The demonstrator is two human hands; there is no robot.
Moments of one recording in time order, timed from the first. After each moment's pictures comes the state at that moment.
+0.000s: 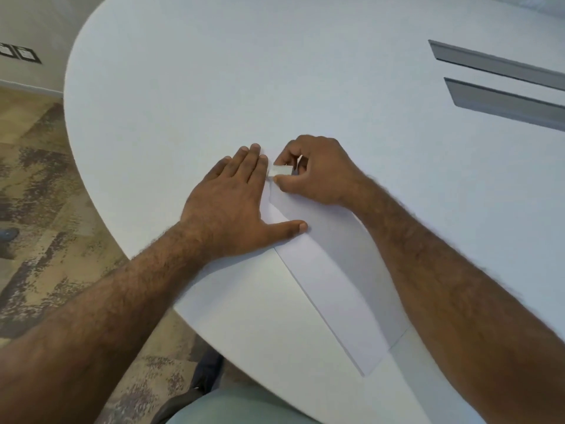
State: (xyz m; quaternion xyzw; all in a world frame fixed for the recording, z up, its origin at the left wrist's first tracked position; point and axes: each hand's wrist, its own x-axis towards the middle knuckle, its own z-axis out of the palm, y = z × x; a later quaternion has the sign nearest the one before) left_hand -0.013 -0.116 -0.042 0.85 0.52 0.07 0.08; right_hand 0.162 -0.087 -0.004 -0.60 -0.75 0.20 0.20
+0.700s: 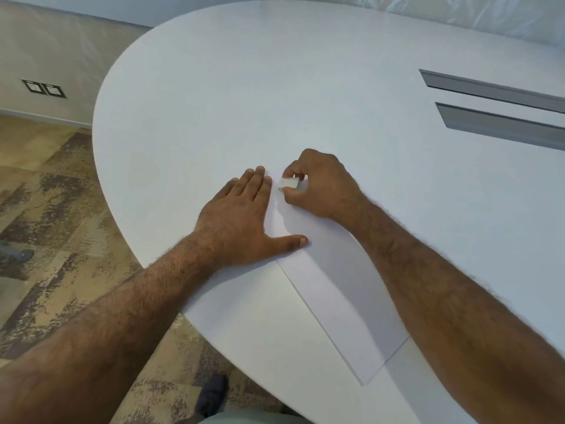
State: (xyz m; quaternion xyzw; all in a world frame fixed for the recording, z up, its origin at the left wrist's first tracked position) left_hand -0.014 -0.115 -0.040 0.85 0.52 0.04 0.08; right_hand 0.159 -0.097 0.010 -0.63 -0.75 0.14 0.16
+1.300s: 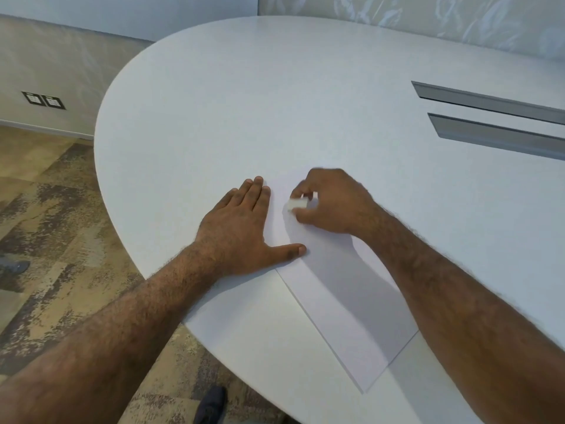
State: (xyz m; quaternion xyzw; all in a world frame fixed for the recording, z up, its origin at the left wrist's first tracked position) left_hand -0.013 -0.116 -0.041 0.85 0.52 0.04 0.08; right_hand 0.174 -0.111 0.016 -0.63 -0.76 0.13 0.10
